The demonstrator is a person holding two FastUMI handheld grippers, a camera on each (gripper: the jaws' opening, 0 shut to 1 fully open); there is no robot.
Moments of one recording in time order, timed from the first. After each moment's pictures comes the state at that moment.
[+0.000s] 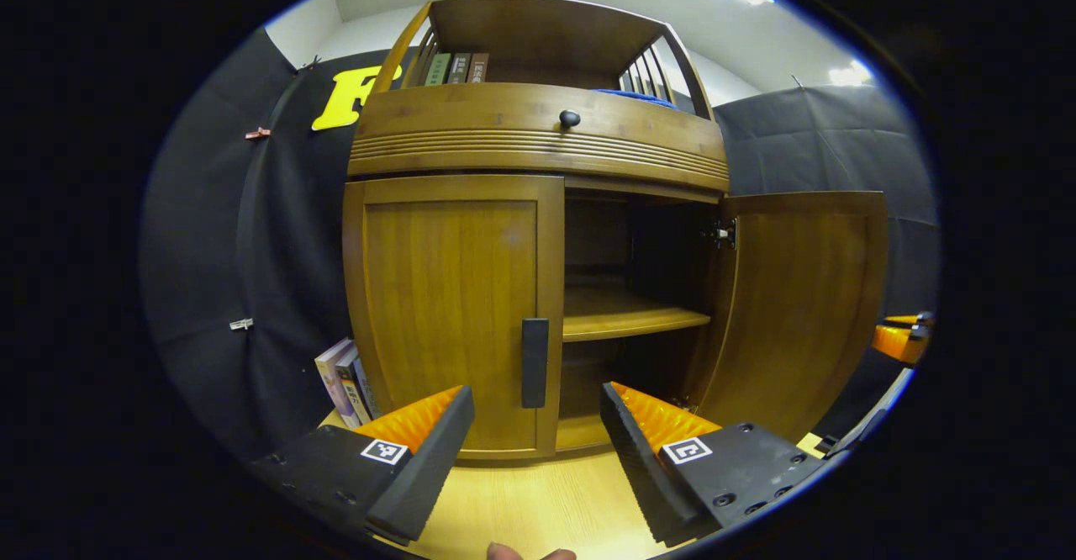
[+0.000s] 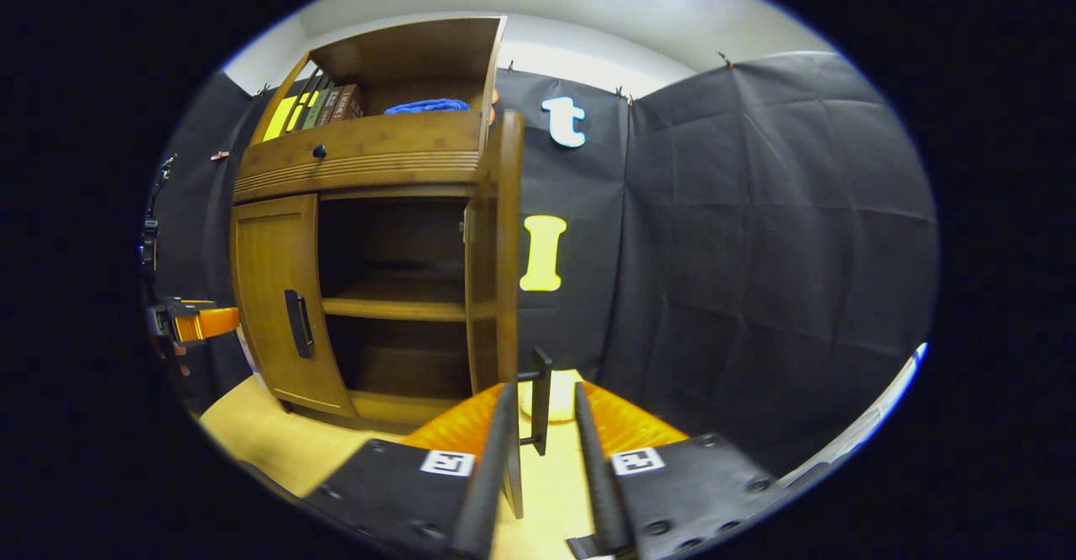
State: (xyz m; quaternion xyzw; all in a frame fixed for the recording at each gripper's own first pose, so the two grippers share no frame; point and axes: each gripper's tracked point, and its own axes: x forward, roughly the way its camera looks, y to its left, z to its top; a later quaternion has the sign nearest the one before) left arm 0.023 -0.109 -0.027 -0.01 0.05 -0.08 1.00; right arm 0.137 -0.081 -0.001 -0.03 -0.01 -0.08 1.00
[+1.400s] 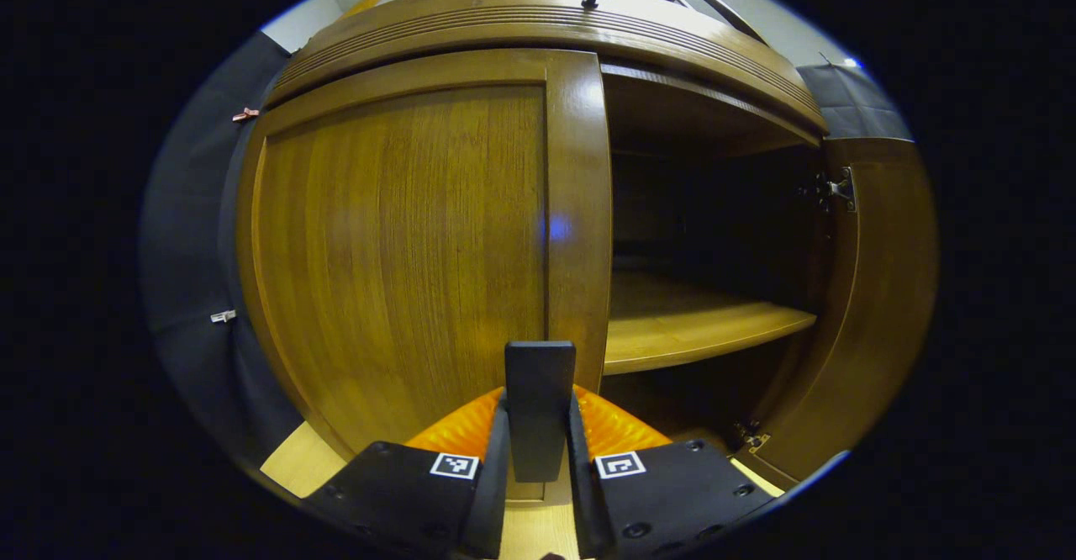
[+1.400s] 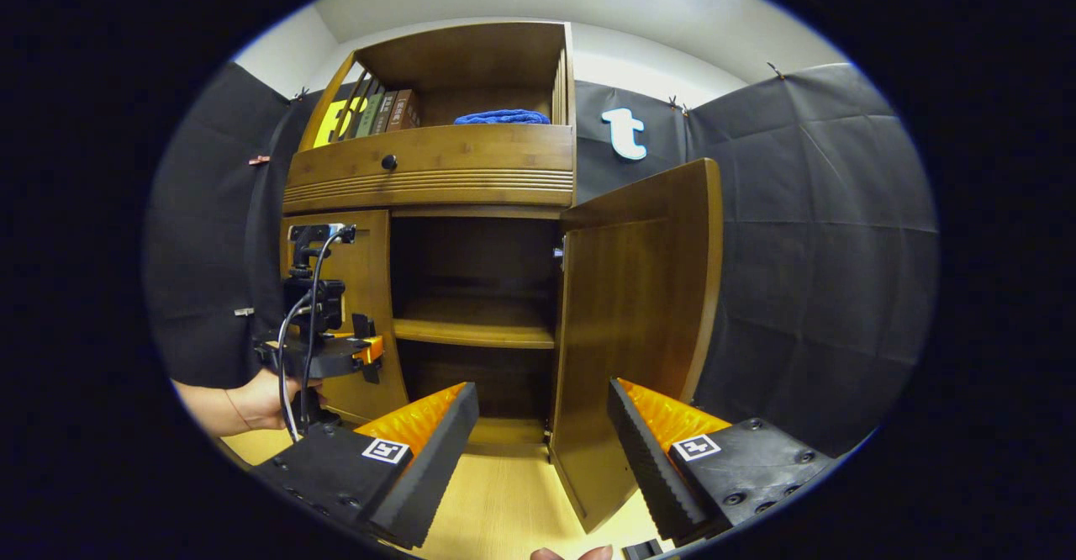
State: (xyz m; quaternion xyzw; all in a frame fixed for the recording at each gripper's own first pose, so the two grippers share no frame) left arm 0.200 -0.120 -0.072 -0.01 0.07 -0.03 1.00; right arm 0.174 0.015 0.005 -0.02 0.00 0.01 1.00
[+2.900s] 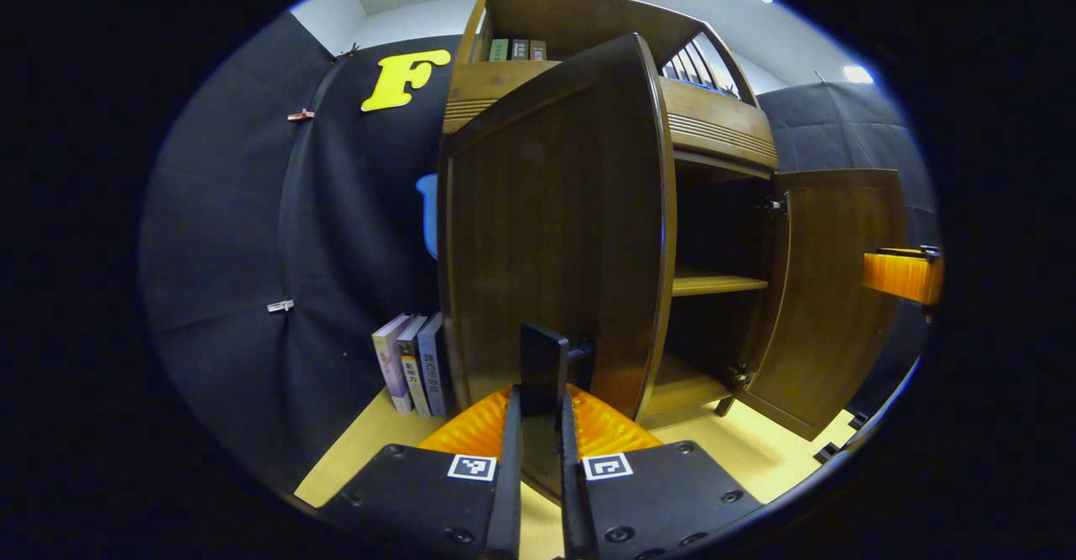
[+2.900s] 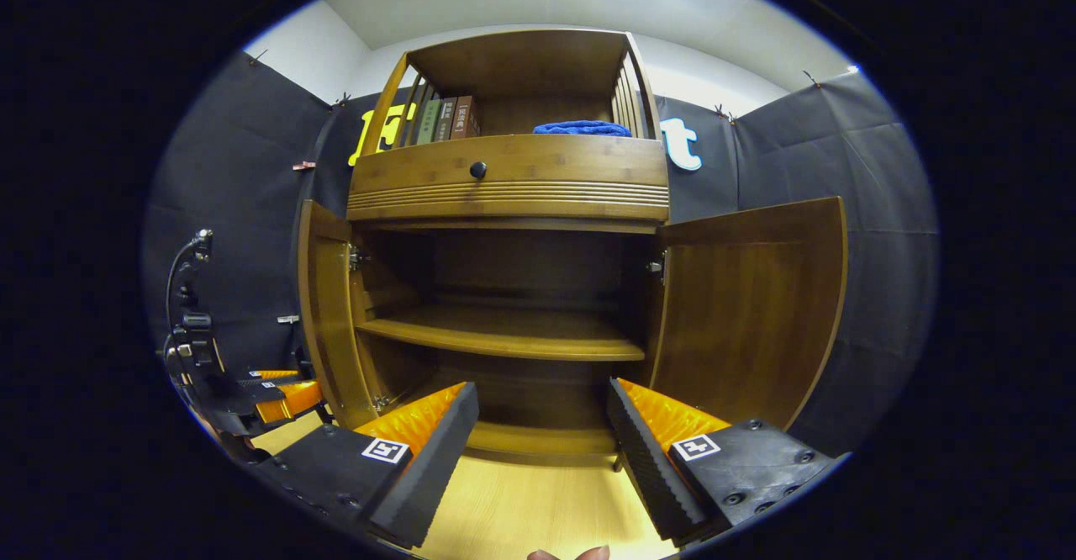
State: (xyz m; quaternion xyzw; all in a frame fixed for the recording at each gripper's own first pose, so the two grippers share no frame) left arm -0.005 0.009 -0.077 -0.01 0.06 -0.01 1.00; right arm 0.162 0.131 0.013 -0.01 -0.02 0.09 1.00
